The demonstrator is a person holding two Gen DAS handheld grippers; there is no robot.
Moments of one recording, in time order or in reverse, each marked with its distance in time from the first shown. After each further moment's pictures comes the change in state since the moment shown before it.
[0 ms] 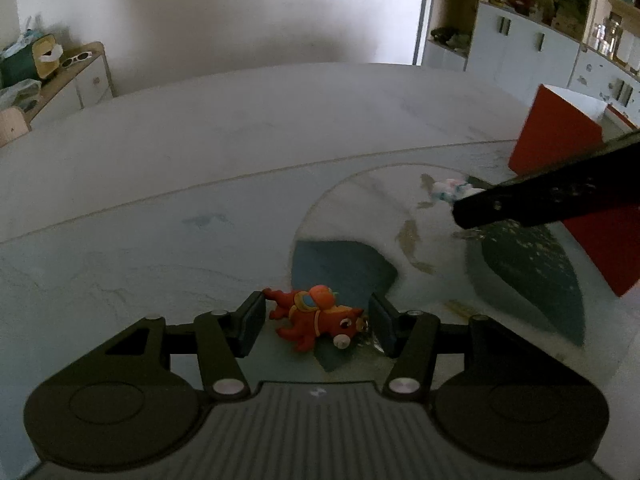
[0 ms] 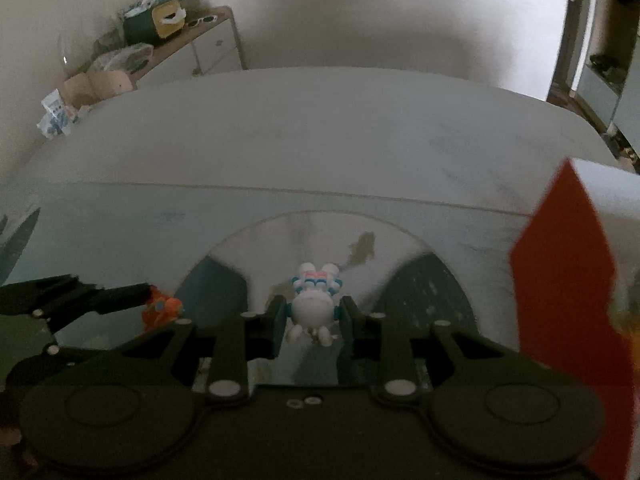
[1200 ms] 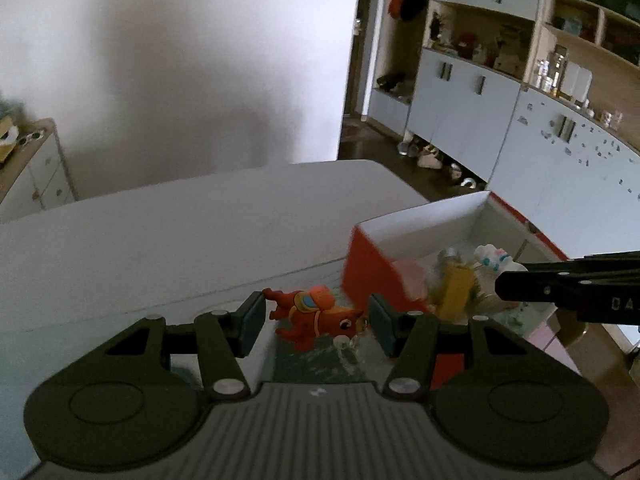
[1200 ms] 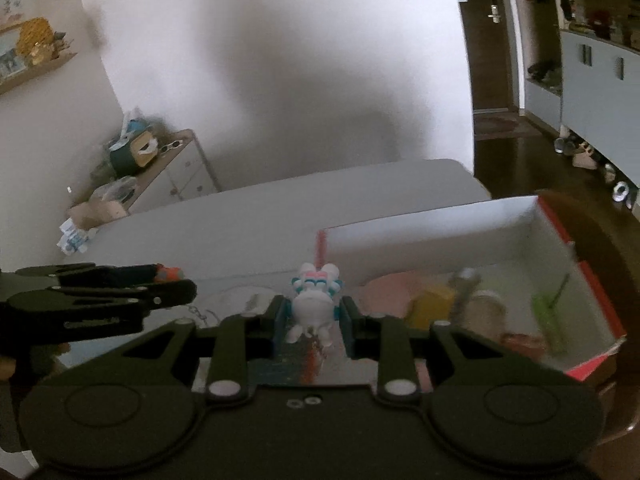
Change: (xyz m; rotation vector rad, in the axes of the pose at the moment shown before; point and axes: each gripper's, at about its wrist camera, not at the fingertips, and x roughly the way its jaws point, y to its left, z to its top) left arm -0.099 -0.152 0.101 0.047 -0.137 -0.112; right arm -0.176 -0.160 -0.037 0.186 -0.274 0.031
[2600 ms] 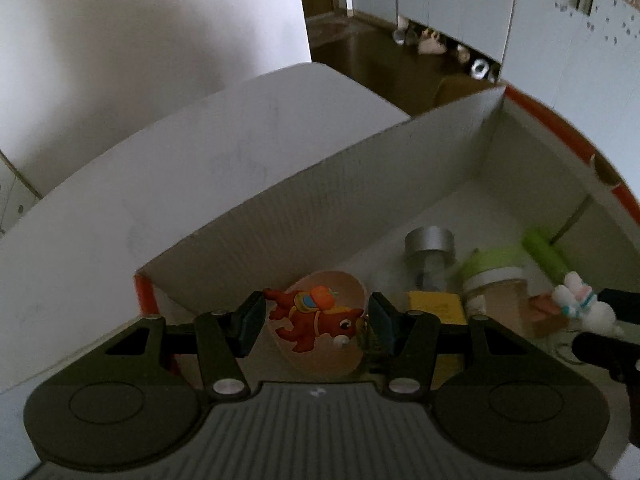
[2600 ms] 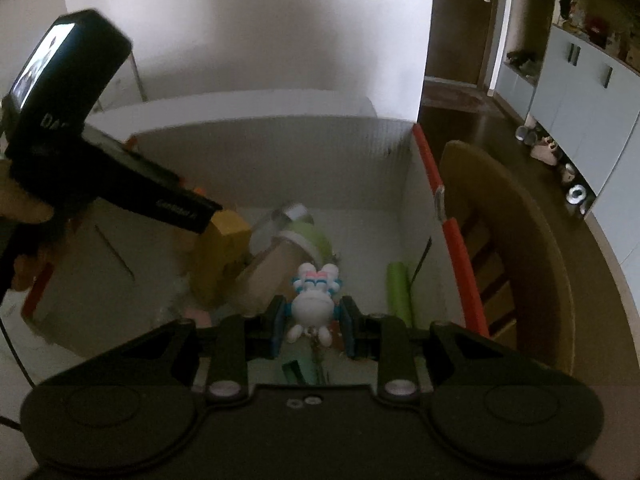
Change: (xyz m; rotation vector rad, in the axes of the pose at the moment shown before) left arm 0.215 -0.141 0.037 0.210 0.322 0.110; right arm 0.056 -0.133 -0.022 -0.158 0.193 -0.170
